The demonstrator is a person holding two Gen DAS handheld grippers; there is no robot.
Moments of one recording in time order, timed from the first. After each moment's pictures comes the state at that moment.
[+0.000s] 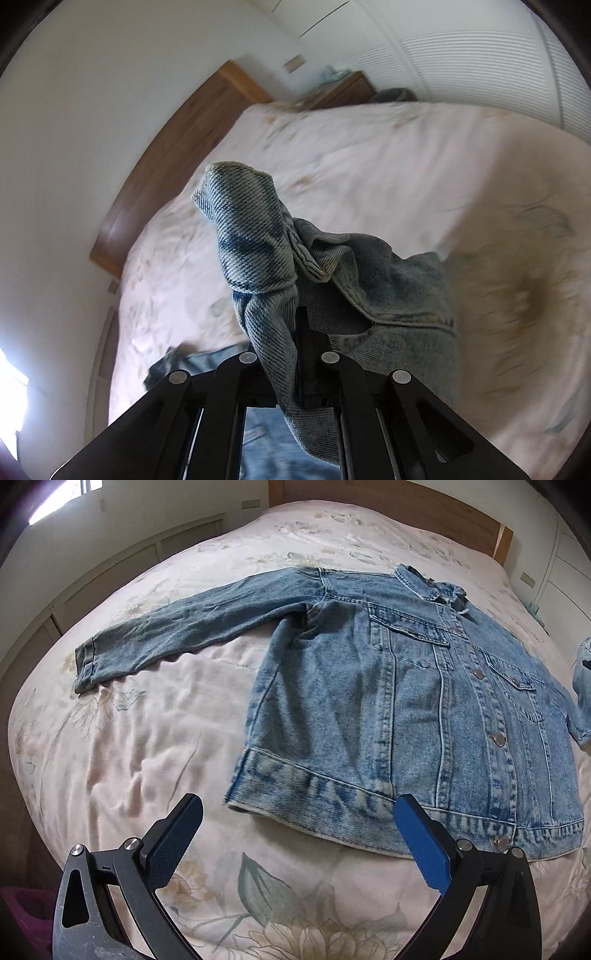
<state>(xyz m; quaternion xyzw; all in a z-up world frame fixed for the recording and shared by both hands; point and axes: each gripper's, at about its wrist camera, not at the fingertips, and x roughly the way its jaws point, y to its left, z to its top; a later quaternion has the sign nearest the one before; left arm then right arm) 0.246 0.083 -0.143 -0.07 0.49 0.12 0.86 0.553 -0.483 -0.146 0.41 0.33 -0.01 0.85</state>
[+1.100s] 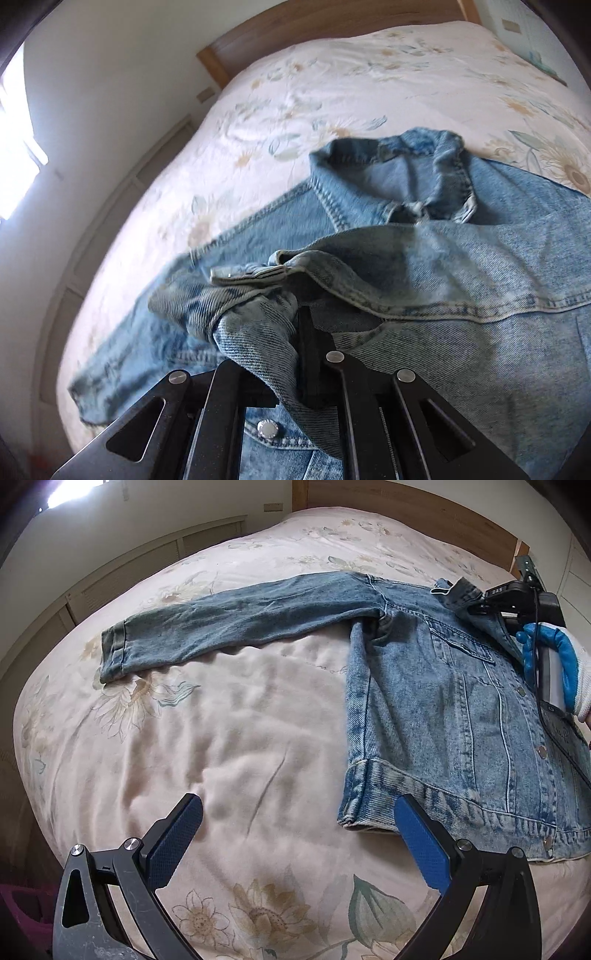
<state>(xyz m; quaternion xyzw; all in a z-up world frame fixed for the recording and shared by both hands) 0.230 0.149 -0.160 -0.08 0.47 0.14 0.87 0.582 -0.066 -0.165 0.16 0.45 0.24 0.84</state>
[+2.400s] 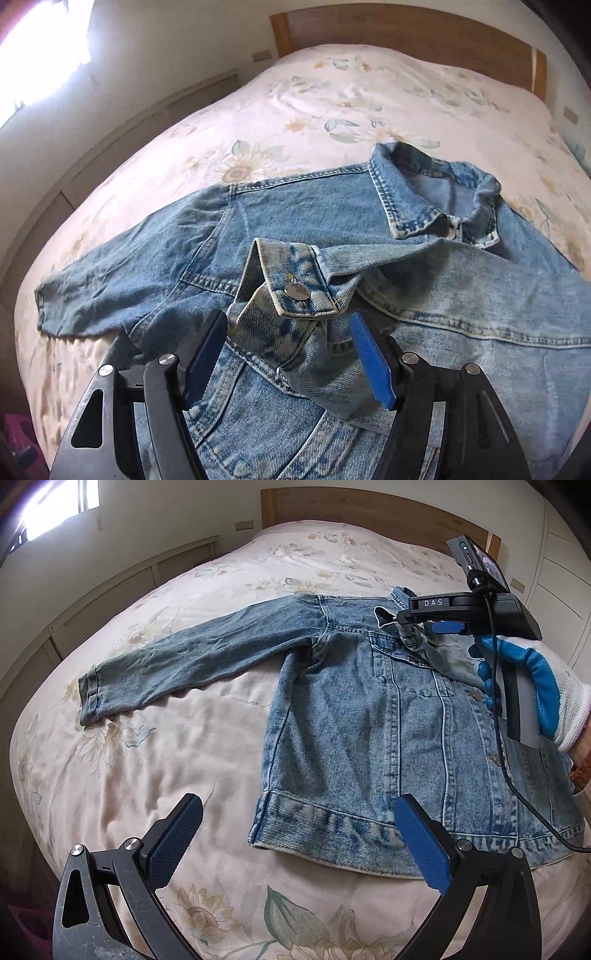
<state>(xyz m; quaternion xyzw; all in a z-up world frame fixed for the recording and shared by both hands) 0.248 0.093 -0.132 -0.05 0.45 0.11 0.89 0.530 -0.022 -0.147 -0.01 0.43 0.29 0.86</state>
